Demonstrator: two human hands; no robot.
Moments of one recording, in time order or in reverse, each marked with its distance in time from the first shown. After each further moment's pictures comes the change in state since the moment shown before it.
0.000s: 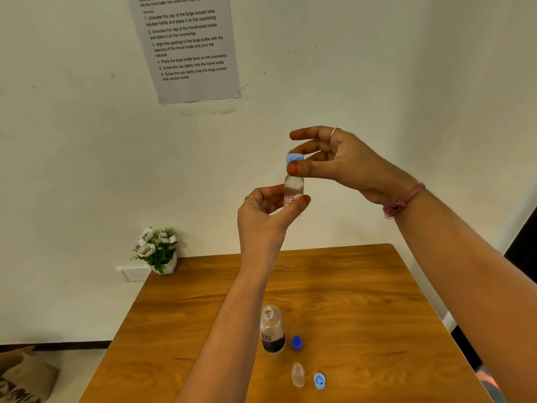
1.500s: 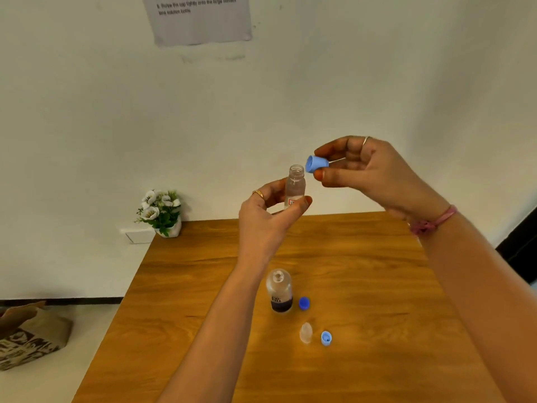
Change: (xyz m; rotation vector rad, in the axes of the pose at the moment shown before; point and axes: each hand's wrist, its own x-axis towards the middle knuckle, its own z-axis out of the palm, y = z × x) left_hand -0.008 -0.042 -0.041 0.135 -0.092 -0.054; right_hand -0.033 0.040 0.038 0.164 0.058 0.084
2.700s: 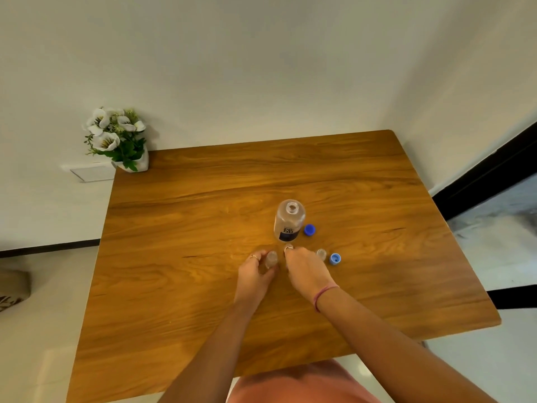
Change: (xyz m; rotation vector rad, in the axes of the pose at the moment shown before) left_hand -0.085 -0.279 -0.075 0.521 -0.382 -0.417; right_hand -0.097 0.193 0.220 -1.071 -0.438 0.620
